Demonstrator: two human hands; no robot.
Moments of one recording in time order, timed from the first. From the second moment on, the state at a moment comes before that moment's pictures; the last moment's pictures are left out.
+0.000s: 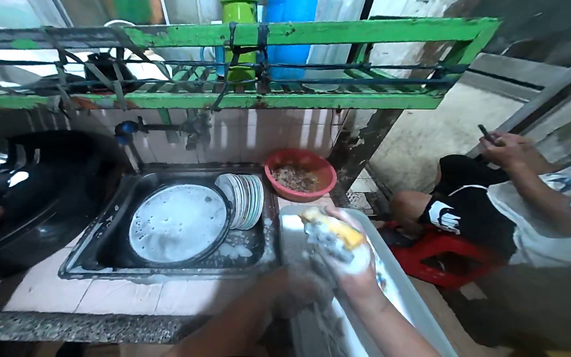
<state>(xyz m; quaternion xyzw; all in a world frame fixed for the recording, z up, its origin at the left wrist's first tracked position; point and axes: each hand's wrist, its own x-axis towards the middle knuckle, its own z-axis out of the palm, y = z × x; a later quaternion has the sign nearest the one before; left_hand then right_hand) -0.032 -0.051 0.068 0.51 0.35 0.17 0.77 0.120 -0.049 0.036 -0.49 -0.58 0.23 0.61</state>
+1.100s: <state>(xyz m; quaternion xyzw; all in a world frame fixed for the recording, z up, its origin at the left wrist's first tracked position) -0.027 -0.041 0.047 0.38 0.39 0.47 0.70 0.121 -0.018 0.000 -0.55 -0.69 0.02 0.48</state>
